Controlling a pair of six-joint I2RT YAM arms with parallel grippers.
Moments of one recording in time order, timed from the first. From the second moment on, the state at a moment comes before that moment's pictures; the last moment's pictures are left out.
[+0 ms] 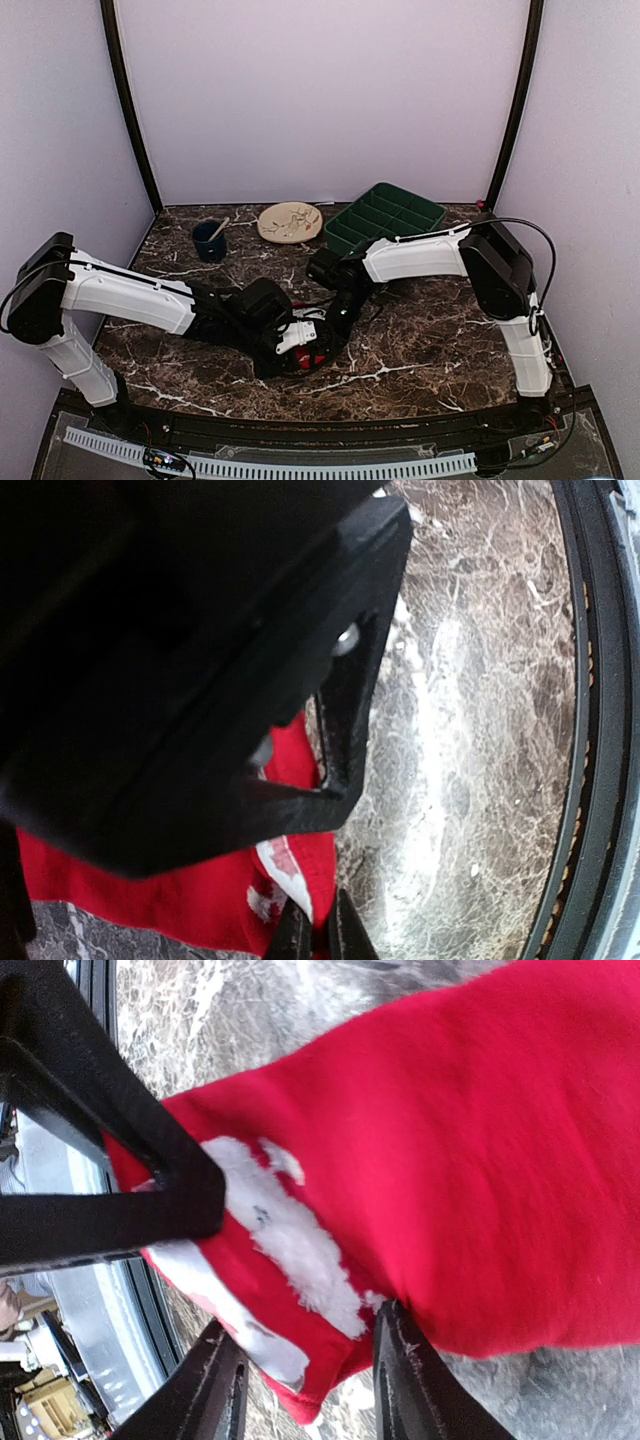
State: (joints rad) left arm -1.07 1.60 0.87 -0.31 0.13 0.23; right arm 0.96 2.22 1.64 -0.89 -0.70 -0.30
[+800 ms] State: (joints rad) left arm -0.95 1.71 0.93 -0.41 0.36 0.10; right arm 0.88 2.04 1.38 -0.64 -0.75 -0.21
